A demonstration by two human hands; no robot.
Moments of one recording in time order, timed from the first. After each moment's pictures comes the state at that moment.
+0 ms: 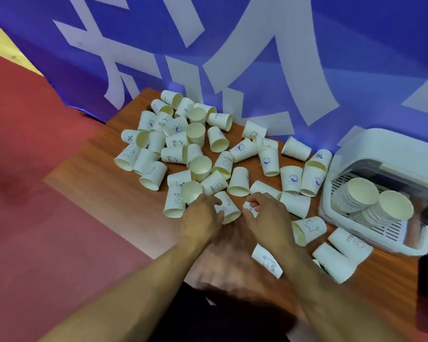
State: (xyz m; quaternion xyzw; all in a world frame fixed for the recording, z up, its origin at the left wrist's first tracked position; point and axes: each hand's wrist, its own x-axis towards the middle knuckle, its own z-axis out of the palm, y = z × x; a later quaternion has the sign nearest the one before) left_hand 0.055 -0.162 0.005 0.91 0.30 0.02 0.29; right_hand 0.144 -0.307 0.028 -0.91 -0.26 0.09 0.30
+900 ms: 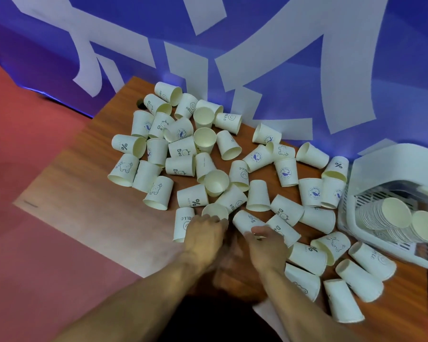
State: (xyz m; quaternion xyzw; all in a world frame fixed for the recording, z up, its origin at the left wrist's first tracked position) left_hand 0.071 -0.061 -0.027 0.99 0.07 -0.09 0.09; right_hand 0.121 -0.204 -0.019 -0.92 0.12 0.21 0.32
